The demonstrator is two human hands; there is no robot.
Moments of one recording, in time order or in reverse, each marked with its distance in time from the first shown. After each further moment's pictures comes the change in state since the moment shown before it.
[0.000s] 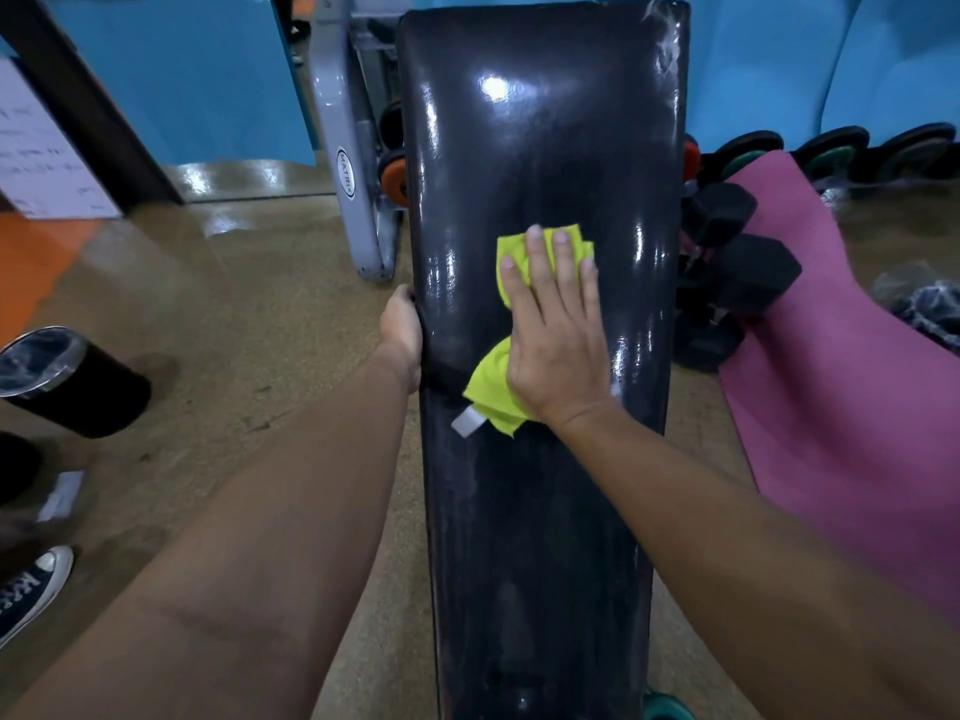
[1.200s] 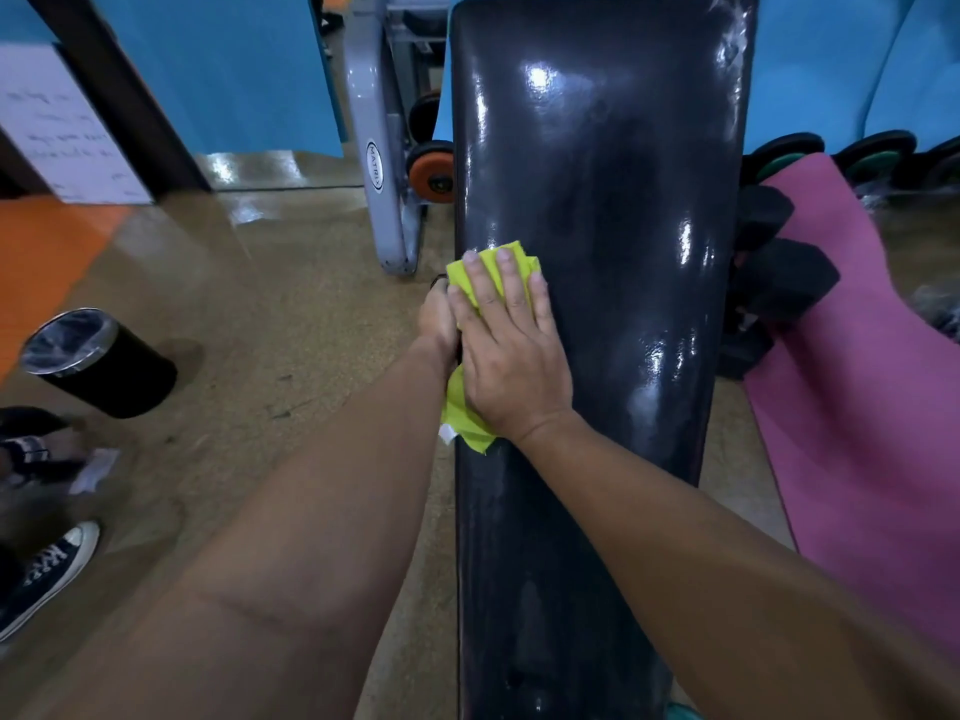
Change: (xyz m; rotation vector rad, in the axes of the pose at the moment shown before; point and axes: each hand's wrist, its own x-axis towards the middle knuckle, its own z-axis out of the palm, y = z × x) left_hand 0.015 0.001 -0.009 0.077 -0.030 0.036; right_hand 0.002 -0.074 0.017 -0.032 -0.075 -0.118
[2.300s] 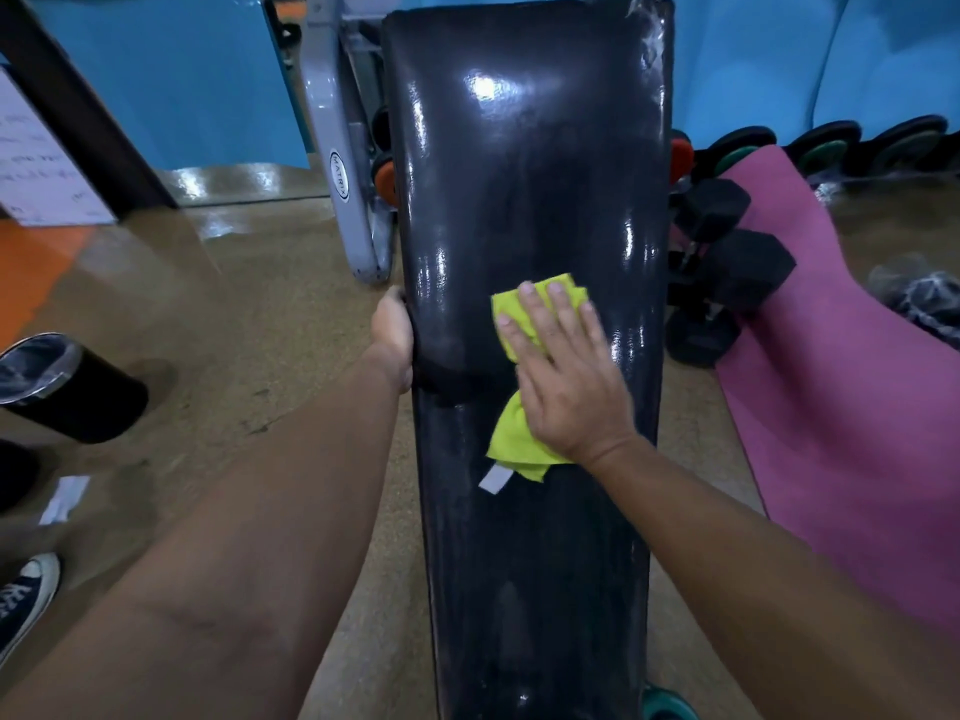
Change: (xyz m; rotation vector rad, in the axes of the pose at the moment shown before) left_hand -0.013 -0.001 0.009 -0.106 0.023 -0.044; right_hand -0.060 0.090 -0.025 0.039 -0.010 -0.036
